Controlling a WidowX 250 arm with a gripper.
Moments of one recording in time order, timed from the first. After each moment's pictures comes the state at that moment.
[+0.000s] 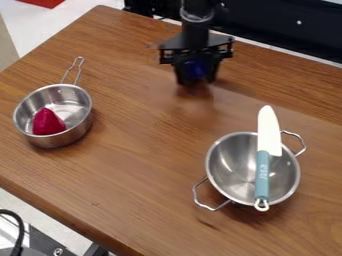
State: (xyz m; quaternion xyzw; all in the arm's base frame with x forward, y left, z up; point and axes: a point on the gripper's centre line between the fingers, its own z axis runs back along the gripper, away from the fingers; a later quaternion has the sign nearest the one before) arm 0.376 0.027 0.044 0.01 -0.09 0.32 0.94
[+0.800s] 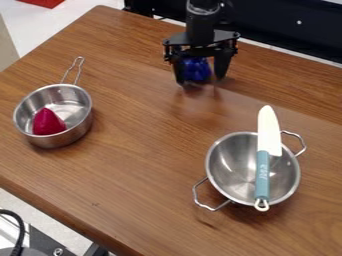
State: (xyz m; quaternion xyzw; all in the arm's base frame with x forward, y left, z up) arm 0.373 0.020 0.049 0.01 -0.04 0.33 0.94
